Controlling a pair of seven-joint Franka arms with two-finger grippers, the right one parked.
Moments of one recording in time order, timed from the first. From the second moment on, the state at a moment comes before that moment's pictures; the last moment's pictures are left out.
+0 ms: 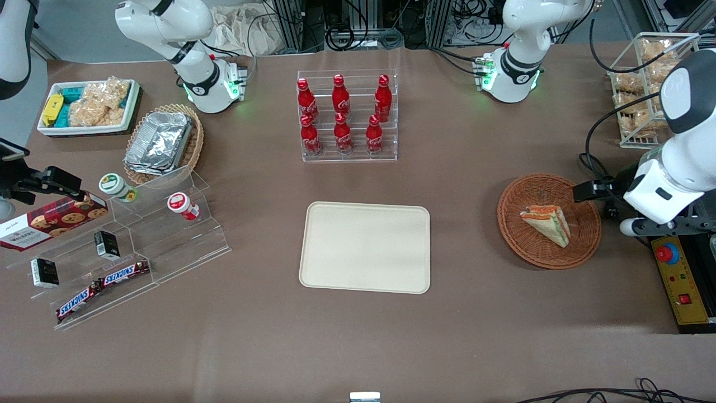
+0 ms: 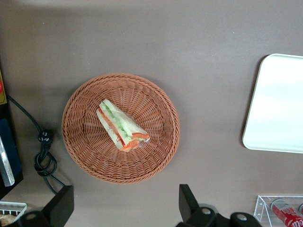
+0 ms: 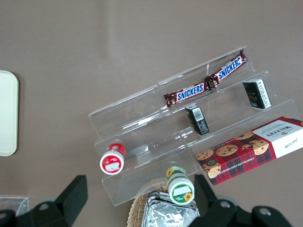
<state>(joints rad) 0.26 0.17 -0.34 -1.60 0.03 1.68 -0.11</state>
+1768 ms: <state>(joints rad) 0.37 0.22 -0.31 -2.19 0.10 2.36 -0.85</state>
